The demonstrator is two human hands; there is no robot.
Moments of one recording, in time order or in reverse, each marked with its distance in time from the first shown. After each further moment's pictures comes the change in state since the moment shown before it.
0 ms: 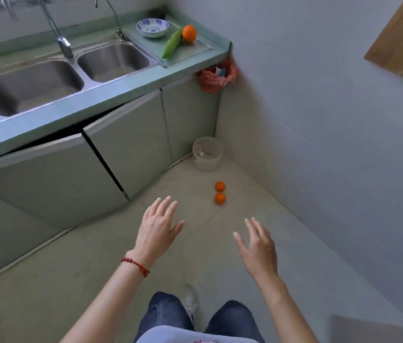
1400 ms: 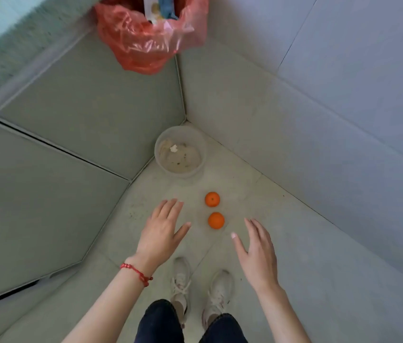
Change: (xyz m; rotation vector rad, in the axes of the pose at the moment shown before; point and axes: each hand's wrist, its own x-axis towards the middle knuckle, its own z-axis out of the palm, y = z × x) left_hand 0.526 -0.050 0.250 -0.079 -0.406 0.129; right_hand 0.489 0.105 0.186 0.099 -0.096 0.341
